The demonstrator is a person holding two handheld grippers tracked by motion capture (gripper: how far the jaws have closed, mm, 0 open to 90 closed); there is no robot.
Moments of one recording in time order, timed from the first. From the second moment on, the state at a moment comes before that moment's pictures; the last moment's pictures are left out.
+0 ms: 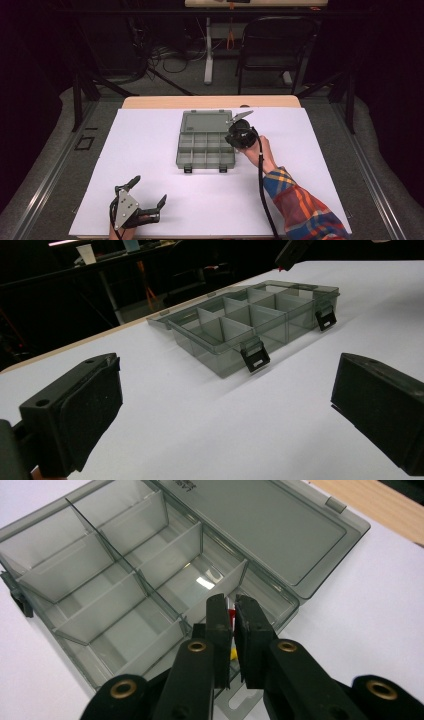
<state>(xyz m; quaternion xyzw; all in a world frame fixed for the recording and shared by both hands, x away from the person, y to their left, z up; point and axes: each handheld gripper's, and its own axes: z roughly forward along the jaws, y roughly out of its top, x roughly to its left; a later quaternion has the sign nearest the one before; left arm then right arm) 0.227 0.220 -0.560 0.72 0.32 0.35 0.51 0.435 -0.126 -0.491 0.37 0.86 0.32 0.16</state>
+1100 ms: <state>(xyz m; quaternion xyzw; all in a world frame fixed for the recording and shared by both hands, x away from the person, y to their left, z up) 0.229 0.218 -0.559 0.71 0.32 0.35 0.51 0.424 -0.135 -0.485 0.36 0.85 0.37 0.13</state>
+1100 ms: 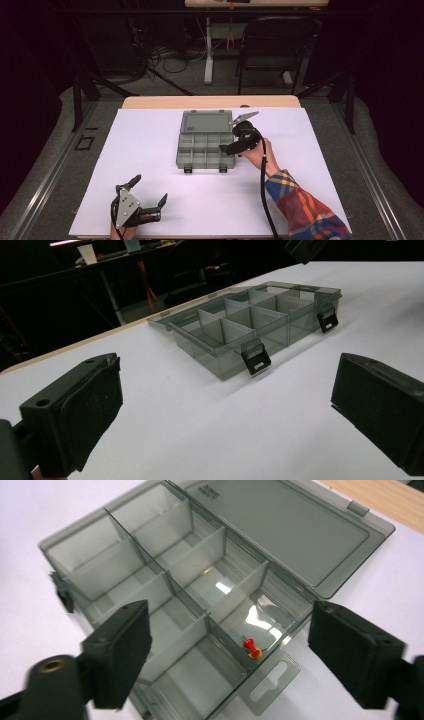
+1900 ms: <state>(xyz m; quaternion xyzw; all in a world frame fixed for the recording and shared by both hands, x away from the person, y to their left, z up) 0.226 0.220 -0.560 0.71 0.32 0.35 0.51 0.342 -0.149 -0.475 0.29 0.84 0.44 0.14</state>
